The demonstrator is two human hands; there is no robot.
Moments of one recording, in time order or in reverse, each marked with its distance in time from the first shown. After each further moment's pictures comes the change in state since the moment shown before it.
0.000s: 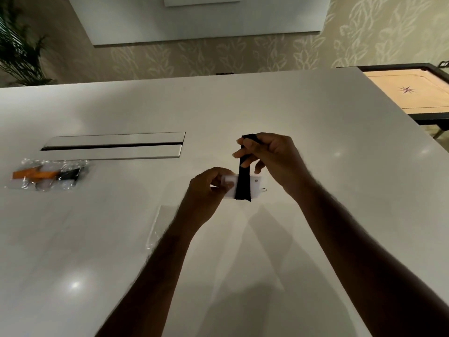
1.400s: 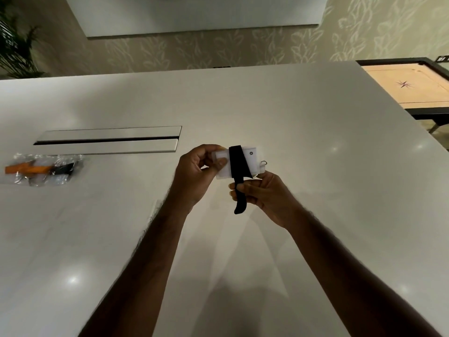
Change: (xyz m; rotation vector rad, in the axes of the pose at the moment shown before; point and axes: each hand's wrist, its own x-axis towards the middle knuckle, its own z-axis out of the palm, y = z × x) left_hand 0.016 0.019 -0.012 -0.266 0.099 0.060; right_hand -0.051 0.083 0.011 0.530 -0.111 0.270
